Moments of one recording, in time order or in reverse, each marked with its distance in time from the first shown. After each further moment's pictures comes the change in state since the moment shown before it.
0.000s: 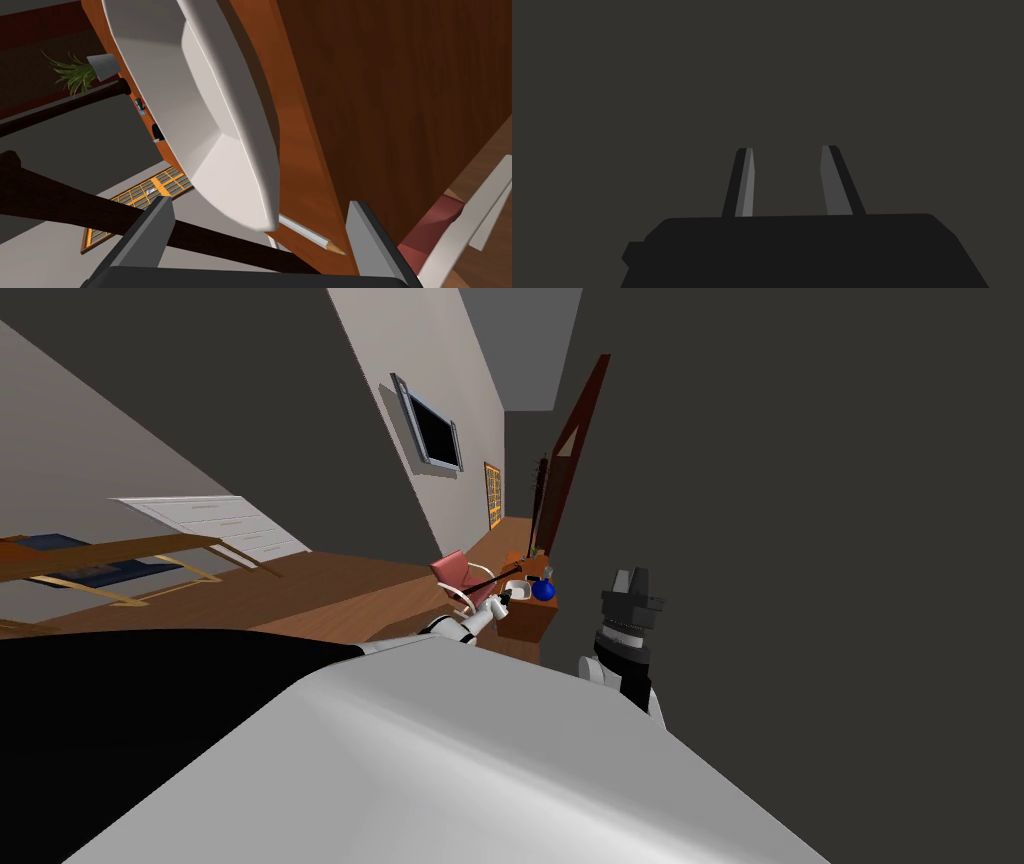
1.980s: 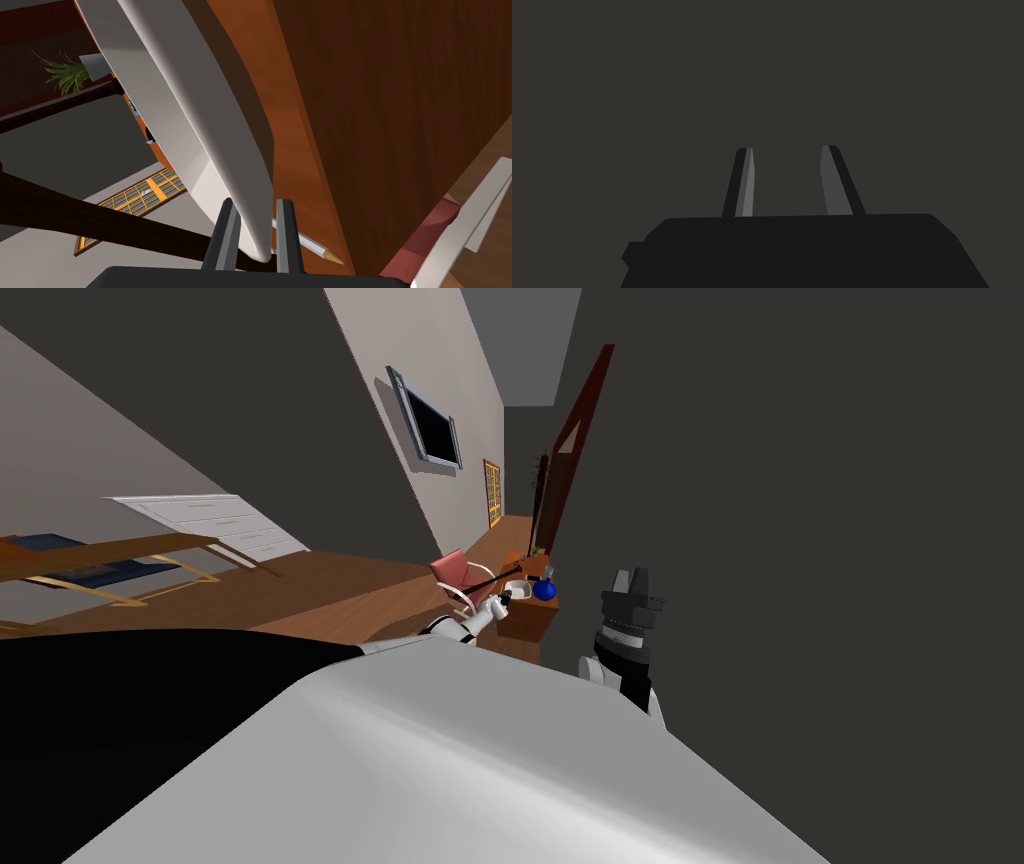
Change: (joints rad) left arm 0.004 -0.001 -0.005 -0.004 -0.008 0.004 0.018; right arm 0.000 0.000 0.000 0.000 0.000 0.000 0.000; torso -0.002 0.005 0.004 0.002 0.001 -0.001
